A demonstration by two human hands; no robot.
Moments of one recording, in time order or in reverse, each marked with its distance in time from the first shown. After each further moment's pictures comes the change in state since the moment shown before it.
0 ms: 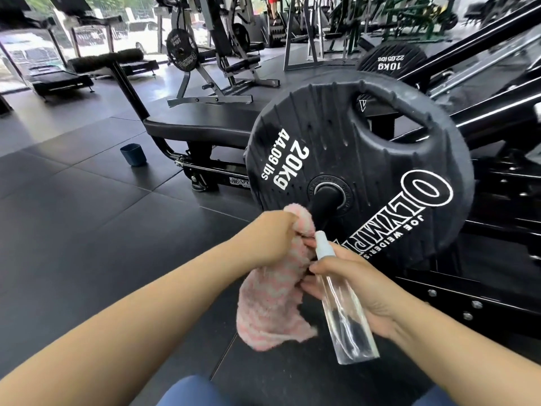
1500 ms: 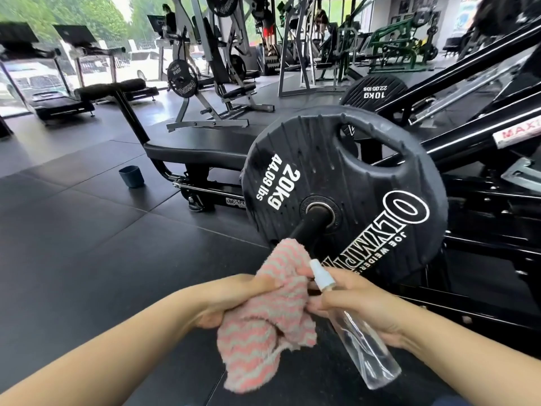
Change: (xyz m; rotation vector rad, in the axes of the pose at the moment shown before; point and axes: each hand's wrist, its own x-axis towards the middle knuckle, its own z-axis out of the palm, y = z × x) left_hand -0.059 -0.028 0.012 -1.086 -0.543 -0.410; right_hand -0.015 -0.008 -0.022 -0.376 -0.147 0.038
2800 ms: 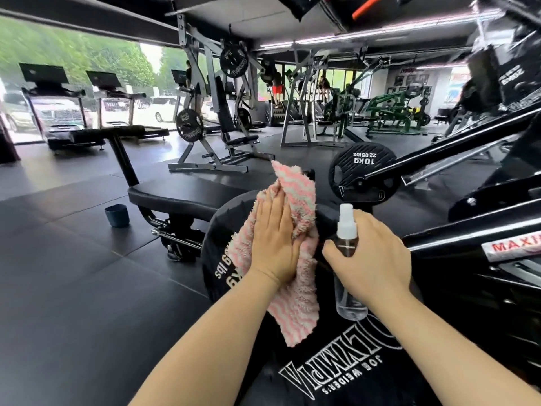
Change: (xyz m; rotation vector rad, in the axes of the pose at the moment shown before) left_hand 0.190 0.197 0.004 0.974 1.455 1.463; right_hand 0.044 -0.147 -0.120 -1.142 1.075 -0.615
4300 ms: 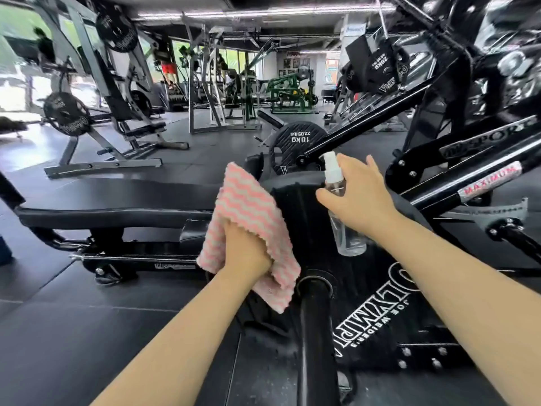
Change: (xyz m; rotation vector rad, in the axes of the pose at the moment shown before) left_hand -0.010 -0.081 -0.068 -0.120 -0.889 -0.380; right_hand 0.039 -0.077 0.035 -0.202 0.011 0.130
